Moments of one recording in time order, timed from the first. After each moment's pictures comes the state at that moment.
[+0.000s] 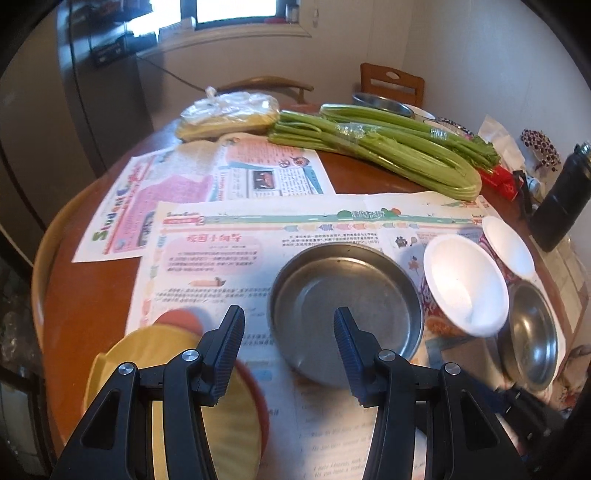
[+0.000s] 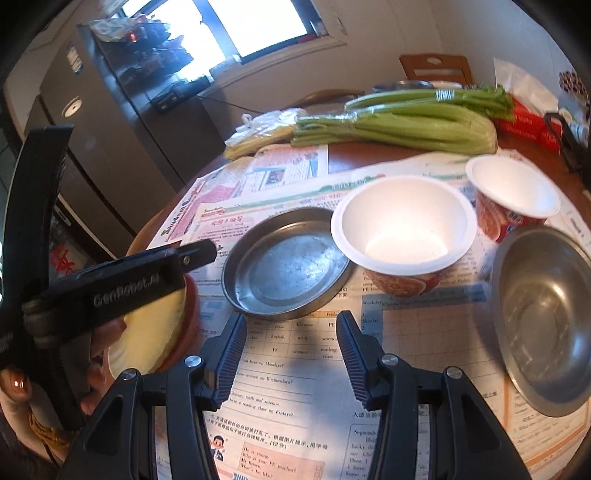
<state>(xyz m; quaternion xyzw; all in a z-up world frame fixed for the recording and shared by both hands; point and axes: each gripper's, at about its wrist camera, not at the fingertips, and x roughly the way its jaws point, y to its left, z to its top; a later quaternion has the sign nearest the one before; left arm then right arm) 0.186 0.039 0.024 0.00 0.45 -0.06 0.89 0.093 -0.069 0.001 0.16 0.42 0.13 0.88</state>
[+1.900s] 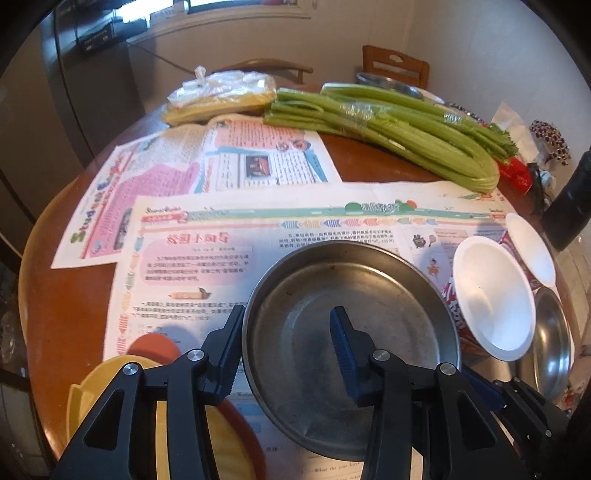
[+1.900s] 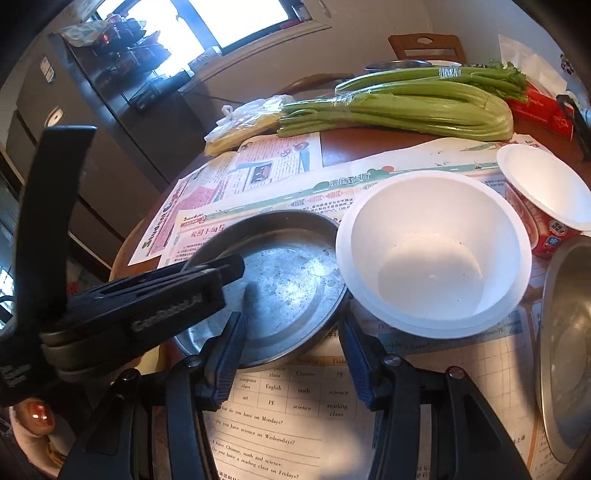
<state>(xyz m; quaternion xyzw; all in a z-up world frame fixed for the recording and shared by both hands) 0.216 0.034 0.006 0.01 0.47 -0.06 0.88 0.142 -0.058 -0.013 0.17 0.44 0.12 0.87</state>
